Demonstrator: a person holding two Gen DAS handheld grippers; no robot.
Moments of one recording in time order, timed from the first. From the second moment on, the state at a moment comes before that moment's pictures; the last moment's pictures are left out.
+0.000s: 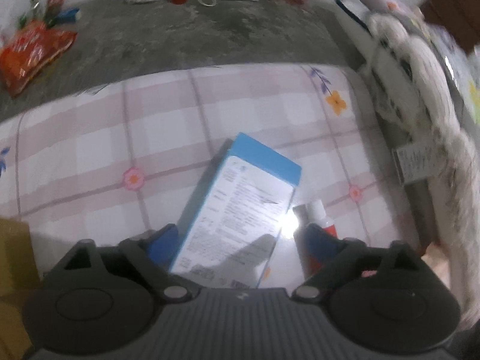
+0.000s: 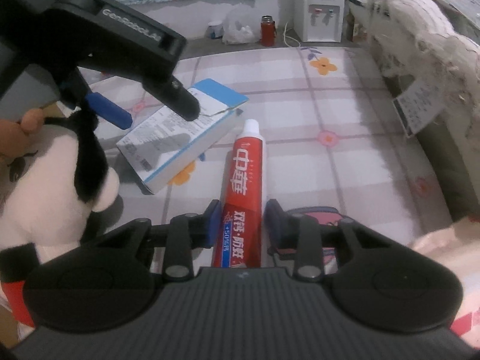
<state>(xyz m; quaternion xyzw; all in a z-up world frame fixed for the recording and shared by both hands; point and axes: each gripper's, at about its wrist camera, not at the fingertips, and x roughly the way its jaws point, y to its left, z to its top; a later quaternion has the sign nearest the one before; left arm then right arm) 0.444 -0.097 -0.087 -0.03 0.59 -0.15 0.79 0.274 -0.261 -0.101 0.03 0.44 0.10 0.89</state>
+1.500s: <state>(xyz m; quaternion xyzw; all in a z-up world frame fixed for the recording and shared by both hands) 0.323 -0.125 0.058 0.02 0.42 -0.08 0.90 0.216 -0.315 -0.064 0.18 0.33 0.16 0.91</state>
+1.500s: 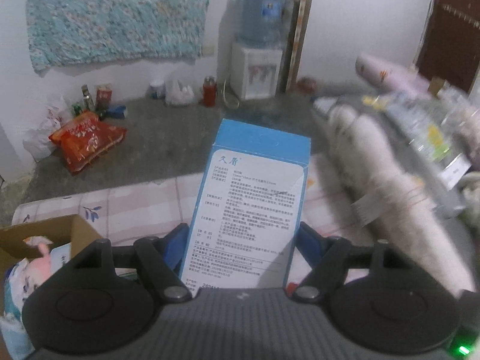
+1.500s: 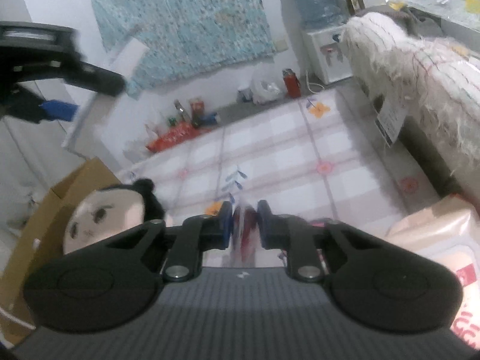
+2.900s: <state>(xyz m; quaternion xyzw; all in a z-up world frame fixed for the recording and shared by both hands) 0.052 0.133 0.035 -0.24 0.37 0.07 0.90 0.242 -0.225 -0.082 0.02 0.46 0.19 0.87</state>
